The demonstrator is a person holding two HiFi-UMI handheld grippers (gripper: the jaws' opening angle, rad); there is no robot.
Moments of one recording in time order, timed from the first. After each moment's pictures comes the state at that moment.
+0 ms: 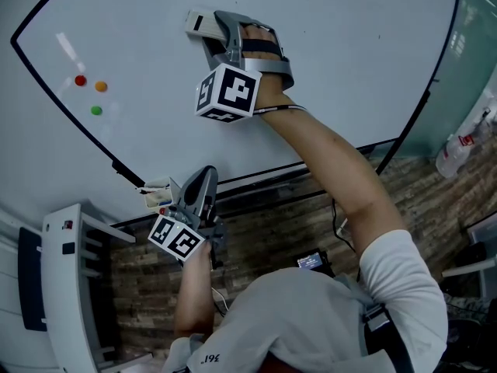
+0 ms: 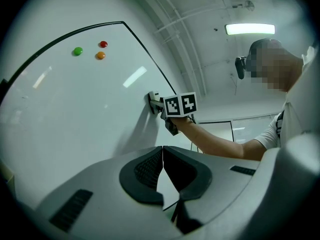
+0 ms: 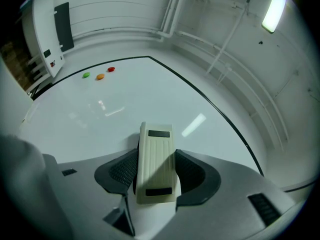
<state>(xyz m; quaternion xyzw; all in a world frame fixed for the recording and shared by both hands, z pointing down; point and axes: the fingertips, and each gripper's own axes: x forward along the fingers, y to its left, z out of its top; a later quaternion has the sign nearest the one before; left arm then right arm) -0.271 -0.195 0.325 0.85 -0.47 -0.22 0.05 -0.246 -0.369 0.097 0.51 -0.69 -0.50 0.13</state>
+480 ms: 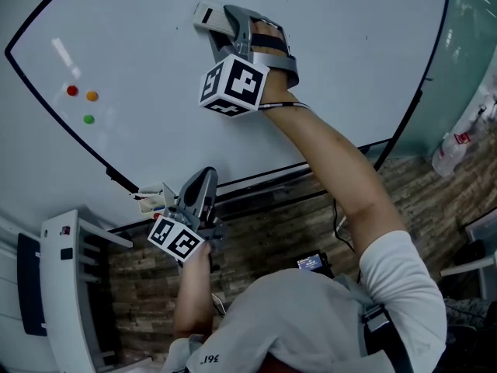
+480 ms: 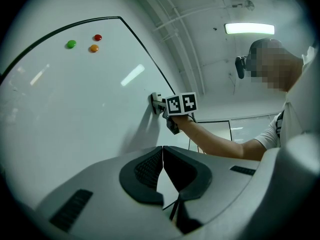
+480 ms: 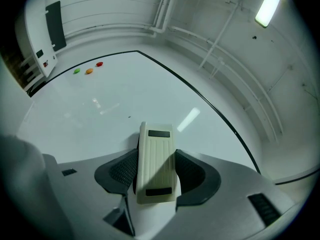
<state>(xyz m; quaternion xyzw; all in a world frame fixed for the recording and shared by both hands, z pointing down) -0.241 -0.206 0.321 0.86 -0.46 -0.22 0.05 -0.195 -0.387 0.081 0.53 -0.69 -0.48 0.13</state>
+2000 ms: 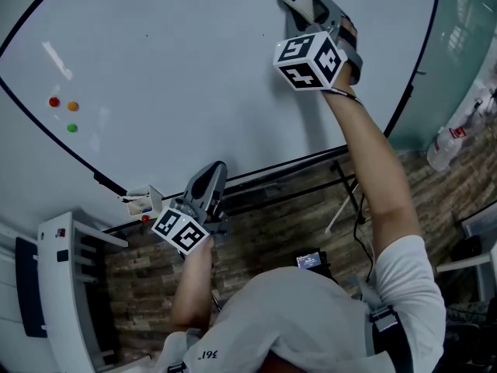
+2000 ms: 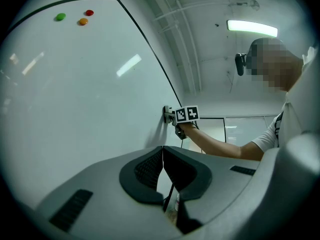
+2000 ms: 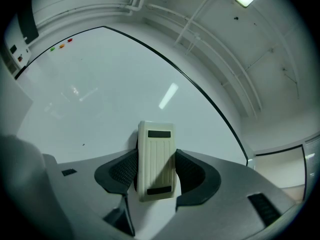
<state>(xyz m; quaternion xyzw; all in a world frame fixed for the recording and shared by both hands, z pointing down) -0.165 -0.234 0.328 0.88 -0.42 -0.20 0.07 0.025 -0.452 0.083 0.64 -0.66 -0.38 0.13</state>
